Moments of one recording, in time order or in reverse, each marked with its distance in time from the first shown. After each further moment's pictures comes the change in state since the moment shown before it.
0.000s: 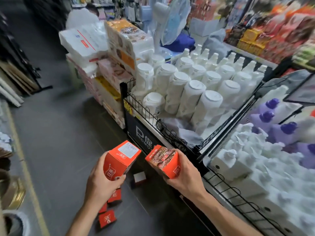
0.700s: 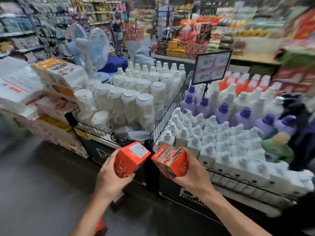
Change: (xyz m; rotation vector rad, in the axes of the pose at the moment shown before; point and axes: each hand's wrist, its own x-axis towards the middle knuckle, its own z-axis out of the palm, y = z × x) left_hand -0.100 0.161 0.073 -0.029 -0.283 0.454; right_hand -0.204 0.053 -0.145 0.074 0.399 0.197
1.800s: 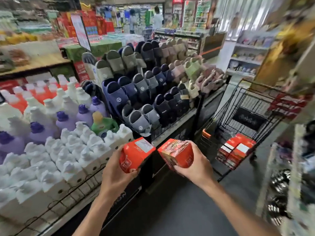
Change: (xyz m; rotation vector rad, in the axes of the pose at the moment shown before) left_hand -0.144 0.285 0.293 -0.437 -0.953 0.824; right_hand -0.373 0.072 -0.210 -0.360 0.967 0.945
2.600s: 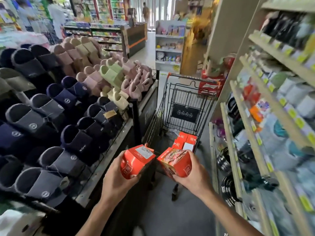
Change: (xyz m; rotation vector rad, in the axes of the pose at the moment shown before) left_hand 0.219 0.090 0.336 -0.051 -0.421 0.199; right_hand 0.133 0.240 -0.129 -0.130 0.268 0.429
